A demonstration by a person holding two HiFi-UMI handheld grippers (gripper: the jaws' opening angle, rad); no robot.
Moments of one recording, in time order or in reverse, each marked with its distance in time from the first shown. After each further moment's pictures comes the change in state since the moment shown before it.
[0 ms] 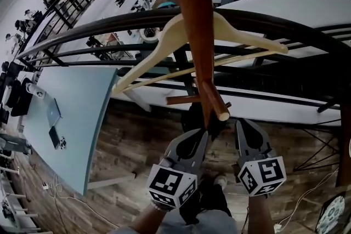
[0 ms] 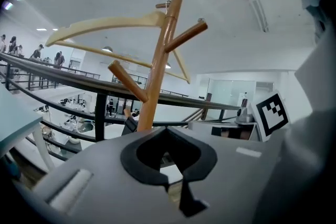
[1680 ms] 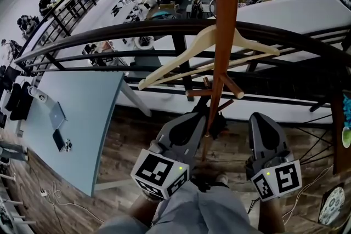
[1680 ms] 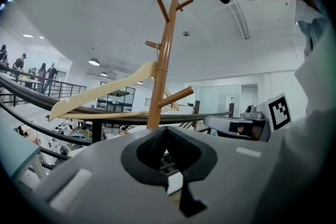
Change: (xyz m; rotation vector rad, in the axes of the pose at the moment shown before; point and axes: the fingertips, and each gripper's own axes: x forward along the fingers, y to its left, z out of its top) left arm -0.068 -0.002 0.101 0.098 -0.107 -0.118; right arm -0.070 0.066 0.113 -0.149 -0.195 -0.026
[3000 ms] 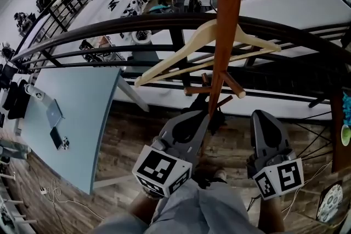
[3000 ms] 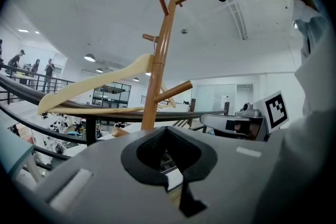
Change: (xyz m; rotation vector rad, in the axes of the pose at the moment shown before) left arm 0.012 -0.005 -0.008 -0.009 0.027 -0.047; right arm 0.003 -0.007 -0.005 0.005 0.030 -0.008
